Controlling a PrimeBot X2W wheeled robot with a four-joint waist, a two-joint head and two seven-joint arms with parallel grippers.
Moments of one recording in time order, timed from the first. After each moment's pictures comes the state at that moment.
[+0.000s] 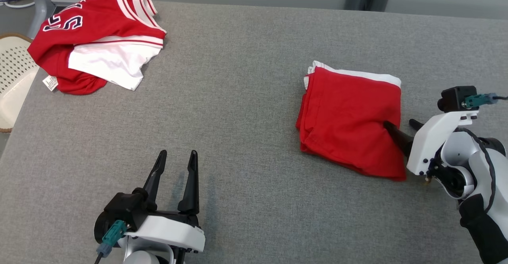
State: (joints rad) left arm -0.09 0.05 -0.26 0.18 -0.37 0.07 -0.26; right arm -0.63 -0.30 0.34 0.69 0.62 0.13 0.34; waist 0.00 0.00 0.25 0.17
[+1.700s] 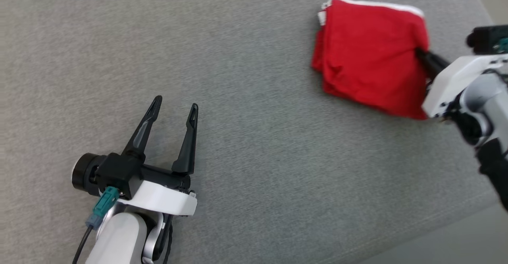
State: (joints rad) left arm -0.23 0.12 -0.27 0.06 -0.23 0.02 -0.22; right arm -0.93 -0.35 0.59 0.89 0.78 0.13 0.04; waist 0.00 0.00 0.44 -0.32
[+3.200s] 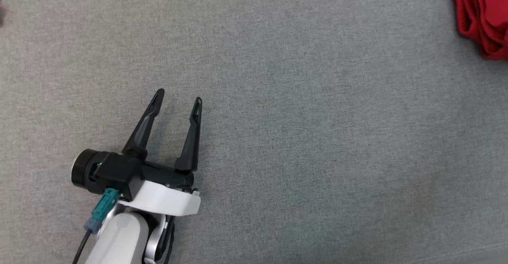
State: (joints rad) left arm -0.23 0.14 -0.30 -0.03 -0.23 0.07 -0.20; right arm -1.26 -0.50 0.50 1.27 0.47 0.13 -0.25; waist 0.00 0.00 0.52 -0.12
